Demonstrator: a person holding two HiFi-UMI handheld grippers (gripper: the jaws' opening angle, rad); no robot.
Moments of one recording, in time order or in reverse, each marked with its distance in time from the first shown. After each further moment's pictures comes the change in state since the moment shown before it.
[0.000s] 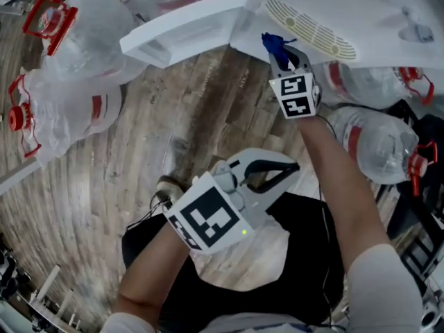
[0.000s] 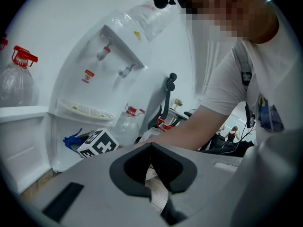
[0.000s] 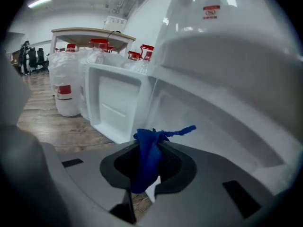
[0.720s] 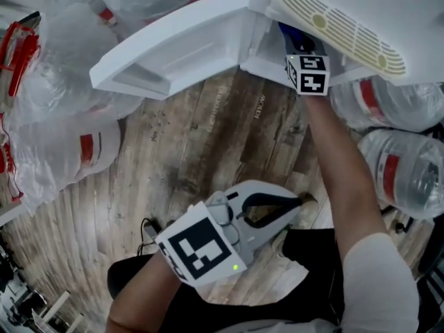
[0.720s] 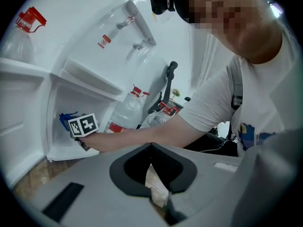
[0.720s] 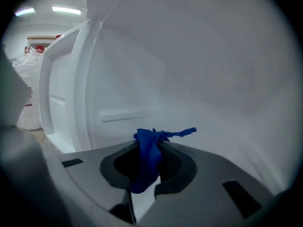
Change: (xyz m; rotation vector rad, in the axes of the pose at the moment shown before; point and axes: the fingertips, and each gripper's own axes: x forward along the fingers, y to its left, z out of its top) left arm 0.020 0.074 -0.105 0.003 0.088 -0.084; right arm 0.162 -0.085 -0.062 0.246 -0.219 -0.183
